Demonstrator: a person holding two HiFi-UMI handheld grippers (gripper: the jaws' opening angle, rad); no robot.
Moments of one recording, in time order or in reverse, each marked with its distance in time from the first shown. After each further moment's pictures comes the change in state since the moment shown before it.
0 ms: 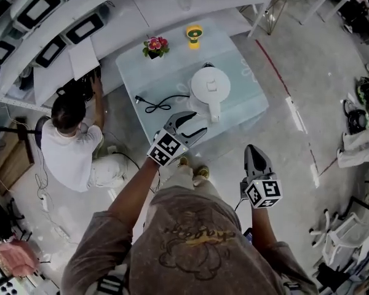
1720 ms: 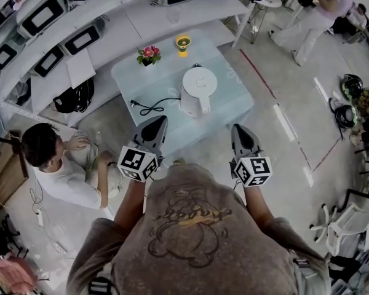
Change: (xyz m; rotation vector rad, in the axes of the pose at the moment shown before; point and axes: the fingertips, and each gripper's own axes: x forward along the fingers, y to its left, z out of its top) left arm -0.153 0.004 0.072 -0.158 -0.363 0.333; right arm -0.001 0.039 0.050 -0.096 -0.139 0.029
